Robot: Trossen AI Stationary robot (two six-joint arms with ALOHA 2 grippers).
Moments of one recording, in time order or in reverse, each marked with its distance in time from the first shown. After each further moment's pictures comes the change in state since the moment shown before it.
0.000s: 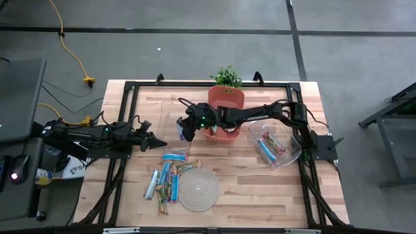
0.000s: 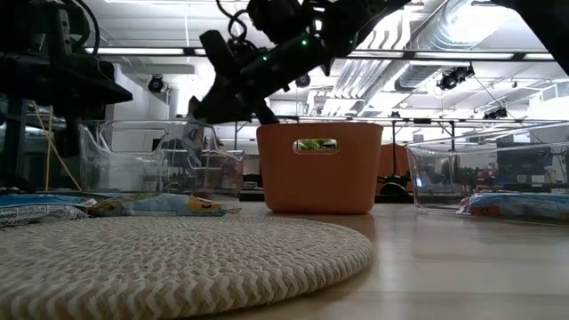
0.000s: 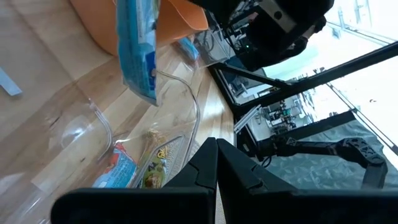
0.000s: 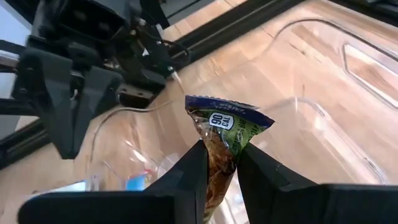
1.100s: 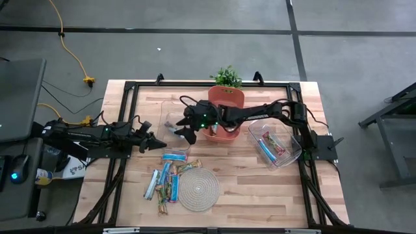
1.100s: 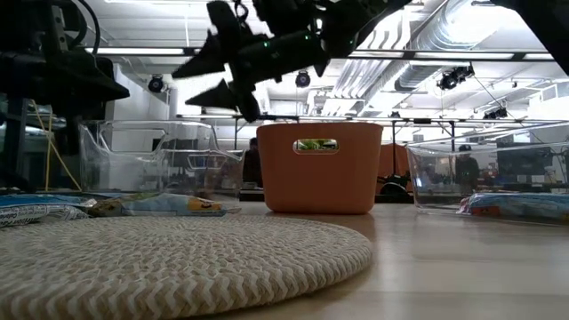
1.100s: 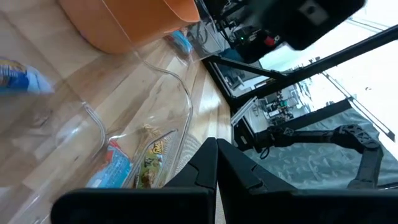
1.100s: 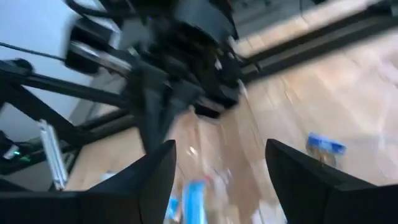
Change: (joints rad) left arm 0.000 0.000 0.000 0.010 0.036 0.033; right arm -0.010 -0.004 0.000 0.140 -0.253 -0.074
